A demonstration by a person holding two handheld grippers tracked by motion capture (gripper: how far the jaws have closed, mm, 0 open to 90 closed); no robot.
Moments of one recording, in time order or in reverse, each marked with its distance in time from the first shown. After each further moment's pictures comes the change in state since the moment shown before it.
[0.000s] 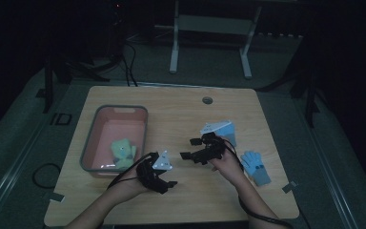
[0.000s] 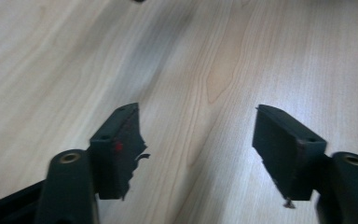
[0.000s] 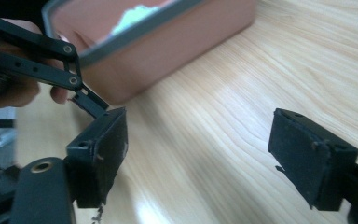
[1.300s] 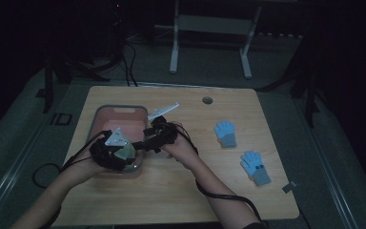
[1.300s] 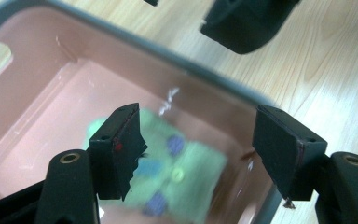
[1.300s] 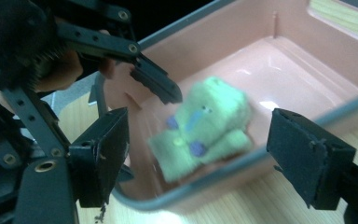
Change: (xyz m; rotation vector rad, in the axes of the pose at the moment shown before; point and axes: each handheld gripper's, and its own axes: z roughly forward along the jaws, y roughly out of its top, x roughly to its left) left arm 0.076 -0.044 -0.100 0.039 0.179 -0.097; right arm 0.057 0.100 0.095 0.036 0.152 -0.031
